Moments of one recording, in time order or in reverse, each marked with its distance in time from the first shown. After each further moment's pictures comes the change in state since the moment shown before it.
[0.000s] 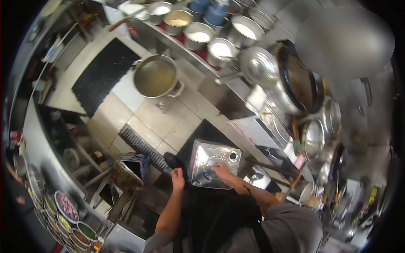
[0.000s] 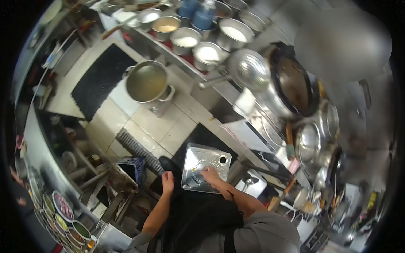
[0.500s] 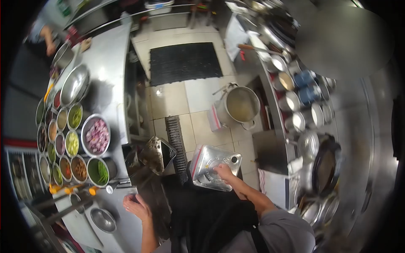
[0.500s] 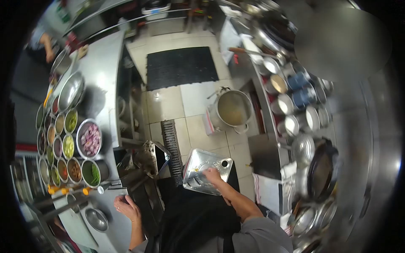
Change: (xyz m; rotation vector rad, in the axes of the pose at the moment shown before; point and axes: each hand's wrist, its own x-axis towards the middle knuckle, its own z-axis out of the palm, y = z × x) left_hand -0.238 0.104 -0.280 0.691 1.333 0.211; right_hand 0.023 -0.164 0.155 -0.455 -0.312 -0.309
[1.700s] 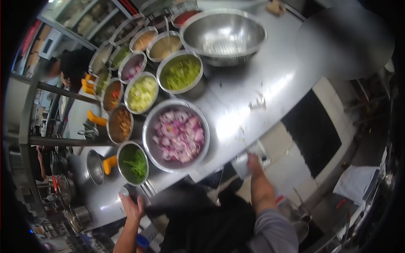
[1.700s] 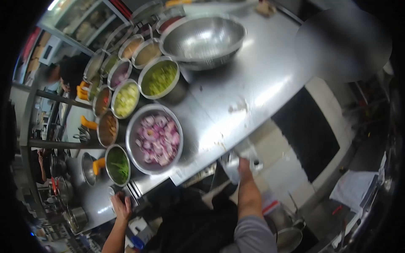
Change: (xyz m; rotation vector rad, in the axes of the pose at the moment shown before) left_hand -0.021 -0.012 0.033 0.417 -0.032 -0.570; right_hand 0.543 -0.200 0.320 -1.100 -0.450 -1.416
